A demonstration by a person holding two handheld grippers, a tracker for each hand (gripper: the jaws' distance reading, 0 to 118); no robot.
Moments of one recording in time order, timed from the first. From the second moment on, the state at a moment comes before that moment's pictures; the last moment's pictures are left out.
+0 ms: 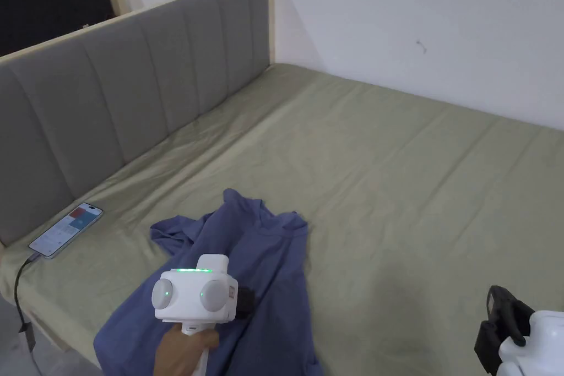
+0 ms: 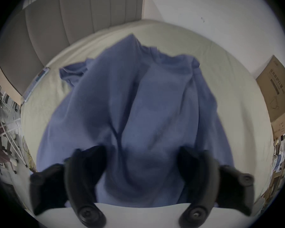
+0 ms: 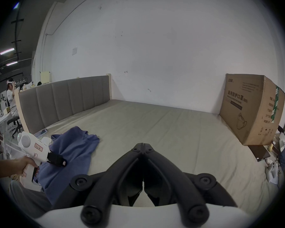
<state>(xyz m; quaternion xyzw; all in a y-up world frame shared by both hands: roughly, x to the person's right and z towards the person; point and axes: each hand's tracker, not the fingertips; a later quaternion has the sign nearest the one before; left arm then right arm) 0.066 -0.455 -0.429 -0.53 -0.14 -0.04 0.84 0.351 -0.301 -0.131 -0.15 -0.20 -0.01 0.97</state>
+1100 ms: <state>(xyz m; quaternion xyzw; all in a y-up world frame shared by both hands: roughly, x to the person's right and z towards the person) 0.282 -0.127 -0.280 -0.26 -0.53 0.00 0.81 0.428 -0.244 0.033 -0.06 -0.34 -0.01 0.94</state>
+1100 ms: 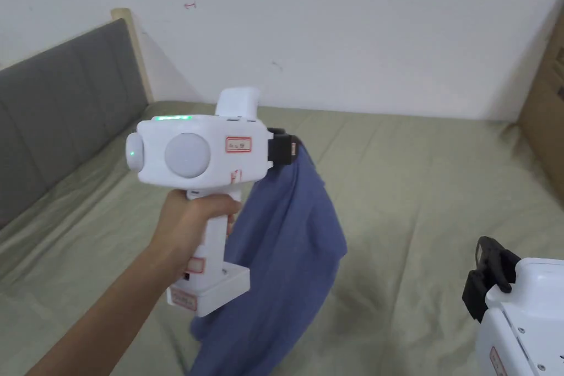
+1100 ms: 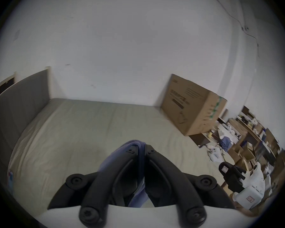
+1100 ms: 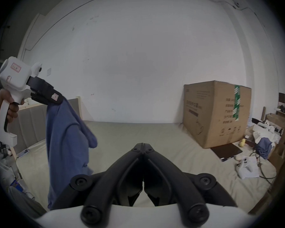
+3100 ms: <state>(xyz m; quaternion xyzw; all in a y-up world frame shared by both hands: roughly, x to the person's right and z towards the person) 0.217 -0.214 -0.233 -0.09 -0.41 0.01 0.91 0.444 -0.202 0.070 -0.02 -0.40 0.00 0.92</state>
